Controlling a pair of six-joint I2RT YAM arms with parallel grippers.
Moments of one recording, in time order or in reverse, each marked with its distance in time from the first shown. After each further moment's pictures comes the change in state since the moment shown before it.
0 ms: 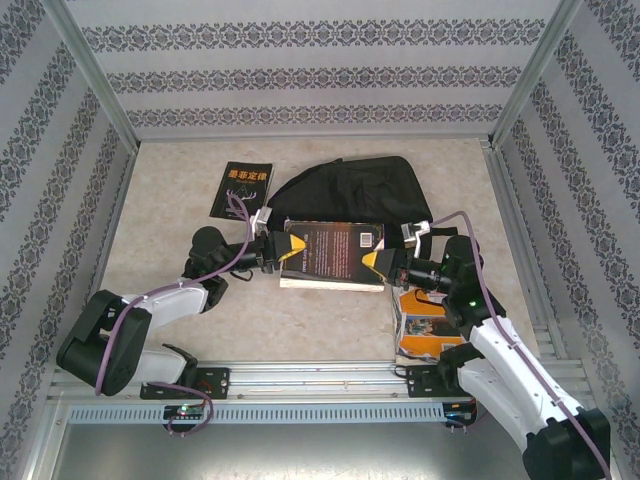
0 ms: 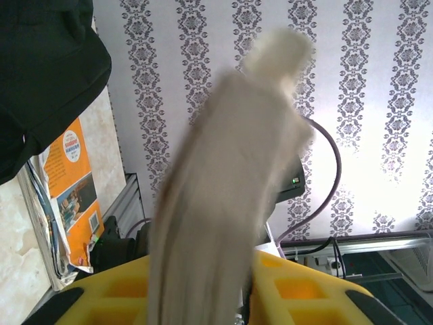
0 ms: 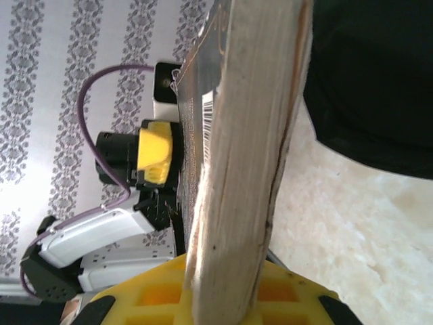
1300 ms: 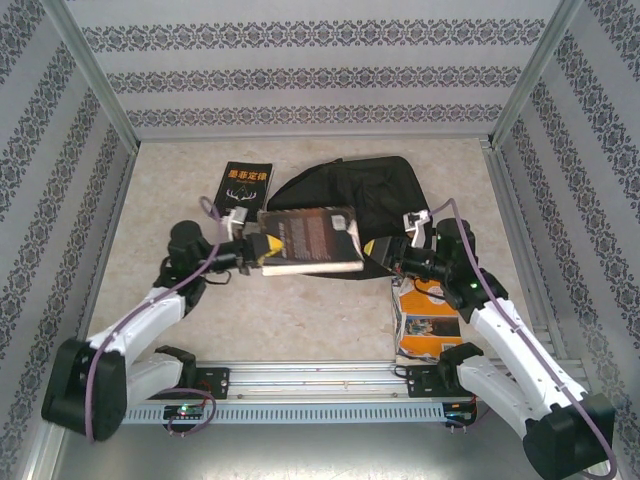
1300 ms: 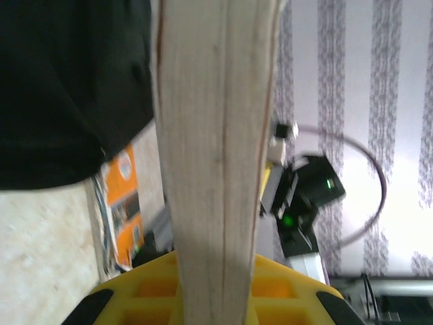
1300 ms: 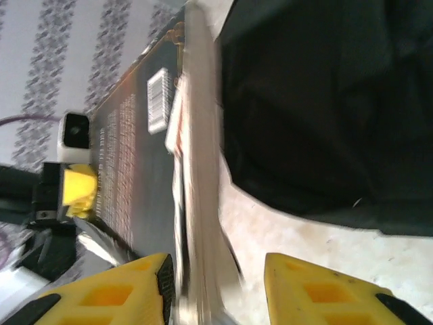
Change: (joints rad) left arm 0.226 -0.303 0.025 -0.576 0.038 0.243; right arm 0.037 0.117 0.222 -0.355 0.264 -0.306
